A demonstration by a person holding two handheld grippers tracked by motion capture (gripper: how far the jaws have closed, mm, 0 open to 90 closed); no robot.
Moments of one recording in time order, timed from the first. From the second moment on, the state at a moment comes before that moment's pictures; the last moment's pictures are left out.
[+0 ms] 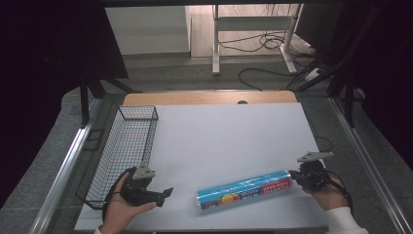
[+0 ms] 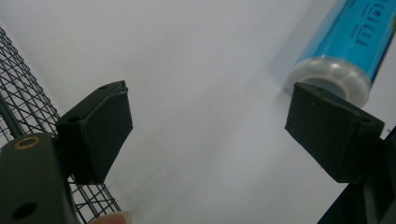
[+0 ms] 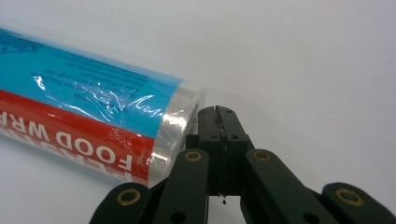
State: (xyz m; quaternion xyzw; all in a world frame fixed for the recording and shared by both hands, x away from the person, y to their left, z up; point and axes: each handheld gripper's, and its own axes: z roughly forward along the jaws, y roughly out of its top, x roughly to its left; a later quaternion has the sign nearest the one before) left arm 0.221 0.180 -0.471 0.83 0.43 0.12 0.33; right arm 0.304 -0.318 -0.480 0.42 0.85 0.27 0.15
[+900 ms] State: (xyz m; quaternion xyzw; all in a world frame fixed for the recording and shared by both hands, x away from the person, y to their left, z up) left arm 0.254 0.100 -0.449 0.88 0.32 0.07 0.35; right arm 0.306 -0.308 -0.485 0.42 0.85 0.29 0.12
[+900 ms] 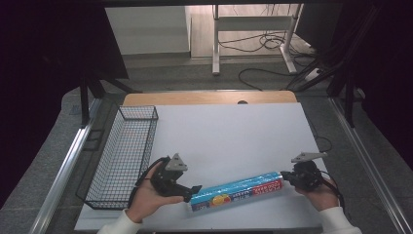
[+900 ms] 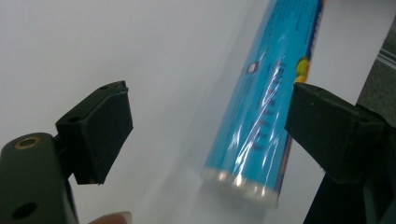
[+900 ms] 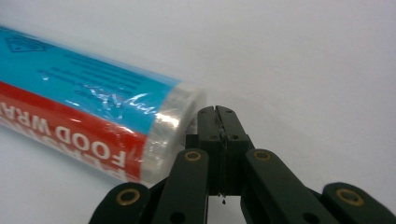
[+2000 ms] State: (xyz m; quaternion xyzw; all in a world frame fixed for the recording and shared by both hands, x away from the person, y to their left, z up) left arm 0.291 -0.002 -0.448 0.93 0.21 0.00 0.30; right arm 0.304 -0.355 -0.481 0.49 0.80 0.32 0.16
